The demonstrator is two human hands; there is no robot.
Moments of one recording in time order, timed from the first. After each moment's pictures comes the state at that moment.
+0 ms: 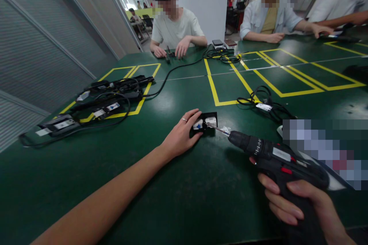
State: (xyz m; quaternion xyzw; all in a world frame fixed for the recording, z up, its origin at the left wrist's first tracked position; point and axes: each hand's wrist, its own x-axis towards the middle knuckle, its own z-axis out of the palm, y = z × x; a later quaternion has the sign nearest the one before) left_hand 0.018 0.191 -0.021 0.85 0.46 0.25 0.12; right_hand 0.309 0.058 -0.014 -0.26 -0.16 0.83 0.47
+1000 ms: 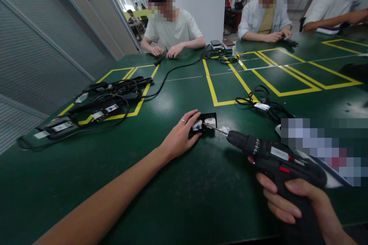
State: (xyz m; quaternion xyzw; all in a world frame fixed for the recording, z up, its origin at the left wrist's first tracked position) left_hand 0.018 0.190 -0.023 0.85 0.45 0.24 0.11; right_hand 0.310 0.059 -0.012 -0.27 -0.16 0.83 0.46
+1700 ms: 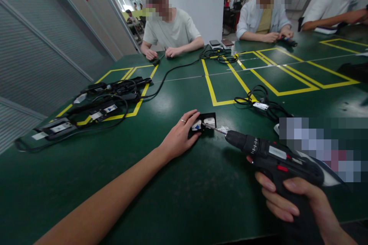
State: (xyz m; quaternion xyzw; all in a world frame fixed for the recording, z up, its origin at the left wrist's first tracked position) left_hand 0.019 0.190 -0.022 0.85 0.46 0.23 0.10; right_hand 0.311 0.059 -0.018 -0.27 -0.16 0.83 0.46
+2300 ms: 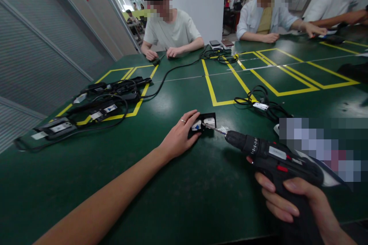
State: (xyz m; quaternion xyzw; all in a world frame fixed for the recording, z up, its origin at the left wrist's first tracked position) left_hand 0.019 0.190 -0.021 0.85 0.46 0.23 0.10; right_hand 0.309 0.058 -0.015 -0.30 -0.15 0.81 0.48
